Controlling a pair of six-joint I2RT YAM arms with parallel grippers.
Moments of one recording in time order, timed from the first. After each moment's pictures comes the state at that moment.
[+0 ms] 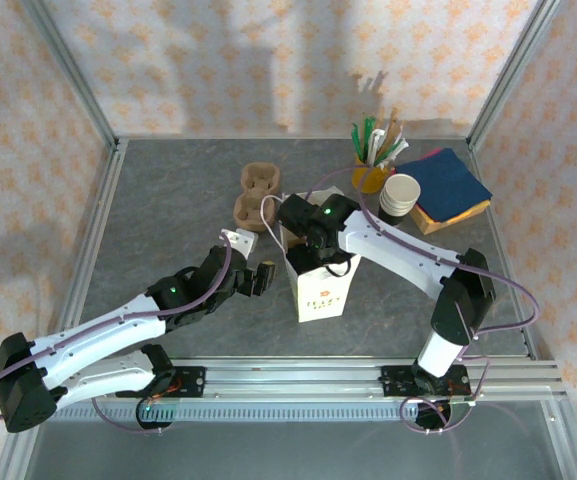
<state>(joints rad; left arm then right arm) -0.86 0.98 0.69 -0.37 -0.39 -0.37 0.88 1.69 1.54 -1.31 0.05 0.68</state>
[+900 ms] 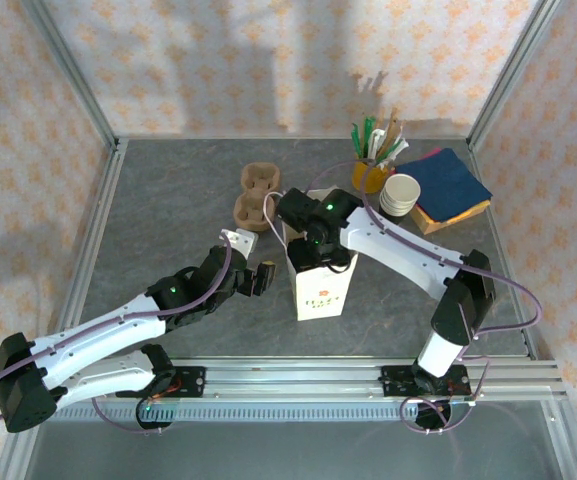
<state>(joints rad) -0.86 0.98 0.69 -0.37 -0.39 -0.37 0.88 1.69 1.60 -1.33 0.06 0.69</state>
